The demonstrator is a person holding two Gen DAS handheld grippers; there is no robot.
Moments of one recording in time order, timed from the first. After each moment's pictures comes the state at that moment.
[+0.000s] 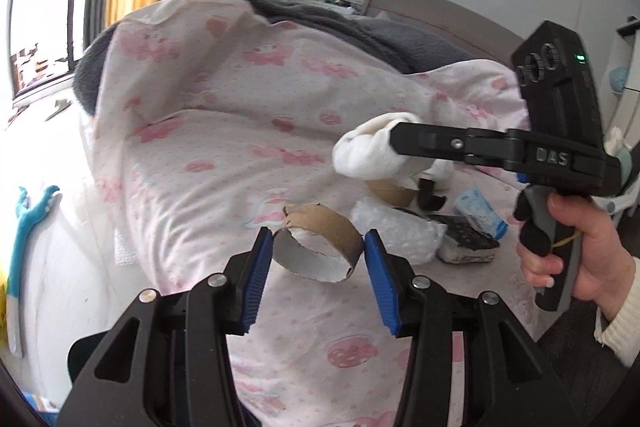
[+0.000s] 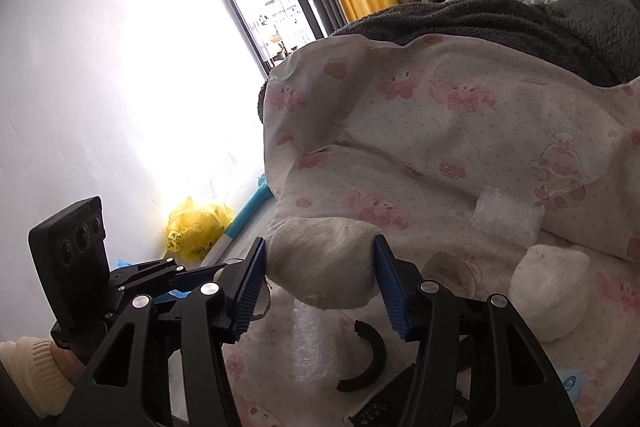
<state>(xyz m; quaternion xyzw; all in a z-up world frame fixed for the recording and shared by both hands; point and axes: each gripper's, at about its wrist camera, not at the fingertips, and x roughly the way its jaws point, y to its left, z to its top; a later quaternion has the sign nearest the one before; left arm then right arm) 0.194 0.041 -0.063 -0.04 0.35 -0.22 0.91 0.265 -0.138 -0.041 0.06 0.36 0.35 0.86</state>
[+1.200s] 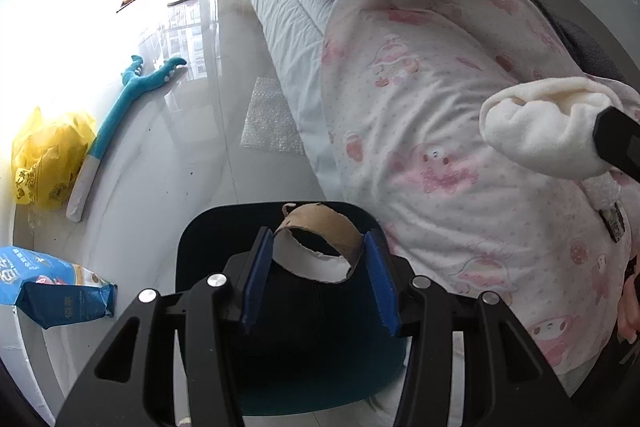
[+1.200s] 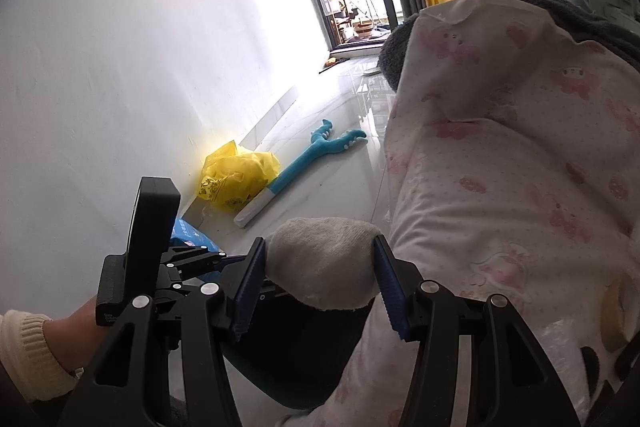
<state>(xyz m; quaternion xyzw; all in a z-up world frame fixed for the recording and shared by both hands) 0.166 0.195 -0.132 -0.11 0.49 0.00 0.87 0.221 0.026 -0.059 -0.03 0.39 0.43 0.82</state>
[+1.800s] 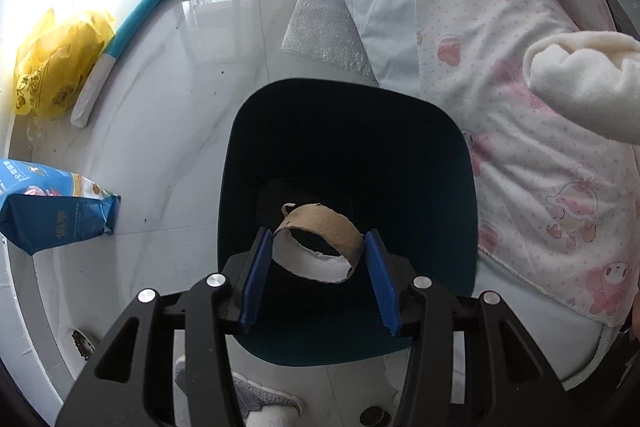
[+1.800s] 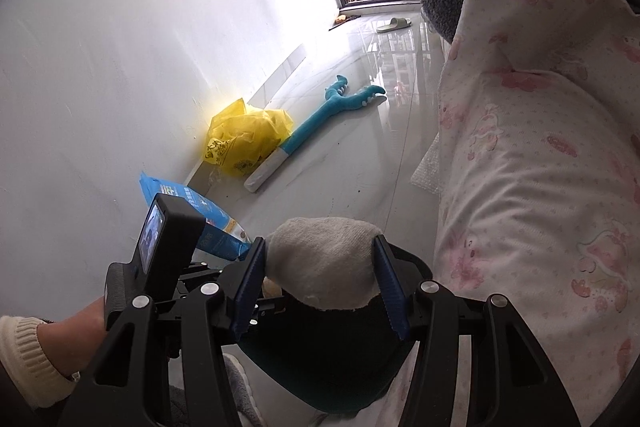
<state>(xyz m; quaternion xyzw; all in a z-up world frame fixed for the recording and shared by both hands) 0.136 0.246 -0.200 -0.17 0.60 0.02 0.78 0.211 0.092 -0.101 -0.05 0.45 0.43 0.78</state>
